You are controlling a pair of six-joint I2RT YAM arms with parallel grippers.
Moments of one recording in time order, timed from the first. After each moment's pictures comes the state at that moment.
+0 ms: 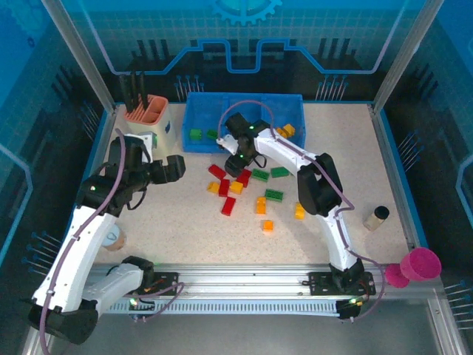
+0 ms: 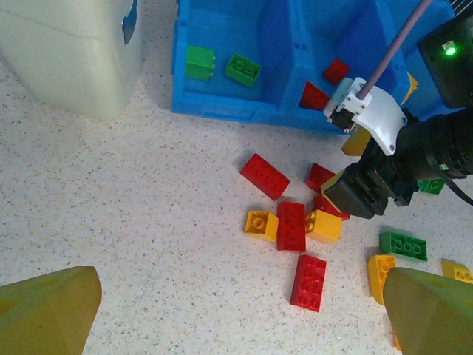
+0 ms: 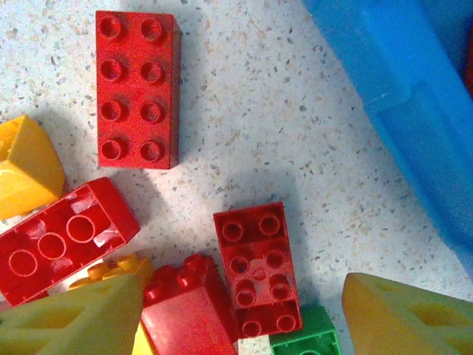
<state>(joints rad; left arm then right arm) -0.22 0.96 1.17 -0.92 0.02 -0.37 0.63 2.27 2.01 -1.00 -0.05 -0.26</state>
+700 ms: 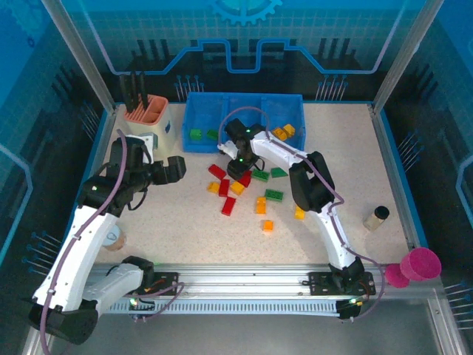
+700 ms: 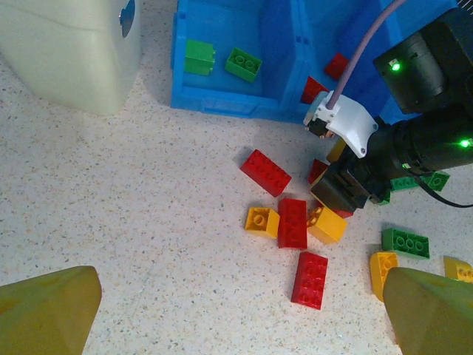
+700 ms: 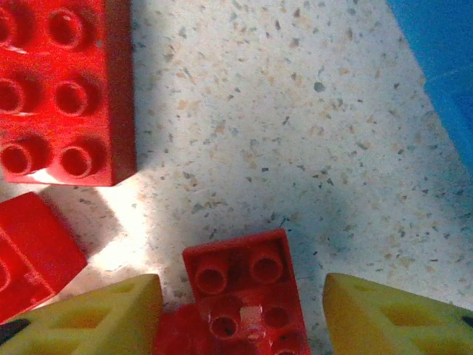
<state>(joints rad) -0.22 0.96 1.15 -0.91 0.02 -0.37 0.61 2.38 2.04 -1.01 -0.05 -0.26</state>
